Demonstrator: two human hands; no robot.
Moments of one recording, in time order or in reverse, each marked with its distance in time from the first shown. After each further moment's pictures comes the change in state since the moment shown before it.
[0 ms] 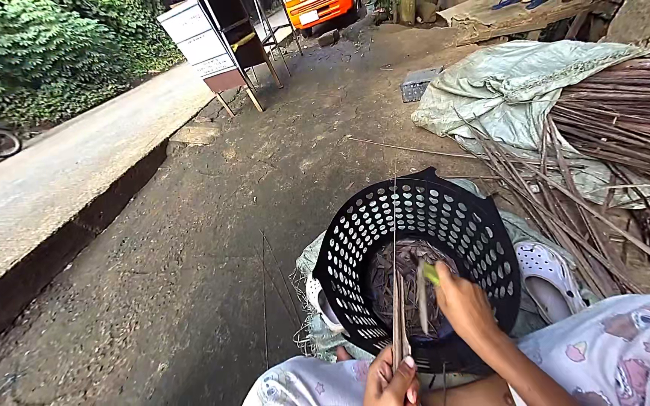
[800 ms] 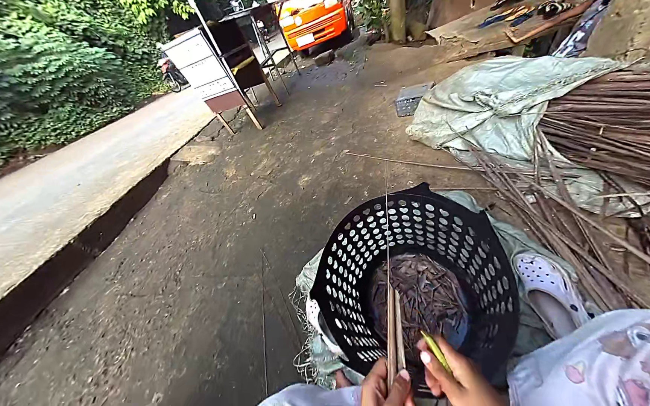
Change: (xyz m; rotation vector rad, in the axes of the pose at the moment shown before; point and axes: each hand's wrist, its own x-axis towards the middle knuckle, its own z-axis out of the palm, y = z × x) left_hand 0.008 0.004 -0.005 0.228 0.056 0.058; right_hand -0.056 -0.001 0.001 0.816 -0.371 0.121
